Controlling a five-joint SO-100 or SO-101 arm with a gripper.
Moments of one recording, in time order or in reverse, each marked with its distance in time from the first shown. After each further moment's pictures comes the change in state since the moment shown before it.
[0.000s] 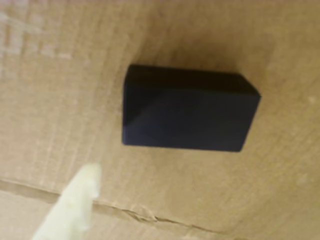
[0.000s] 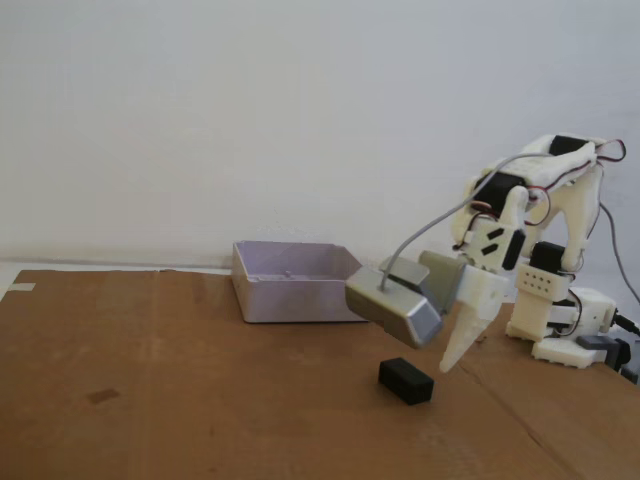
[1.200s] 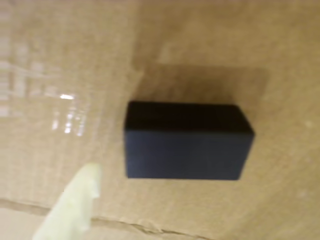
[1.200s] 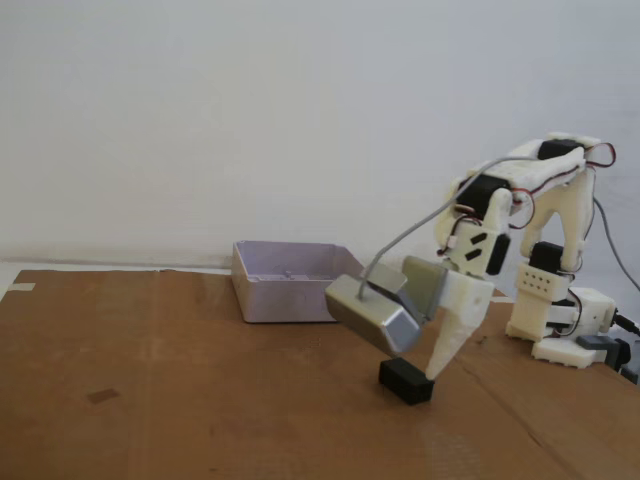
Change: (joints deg) arm -0.1 -8.8 -10.4 2.5 2.3
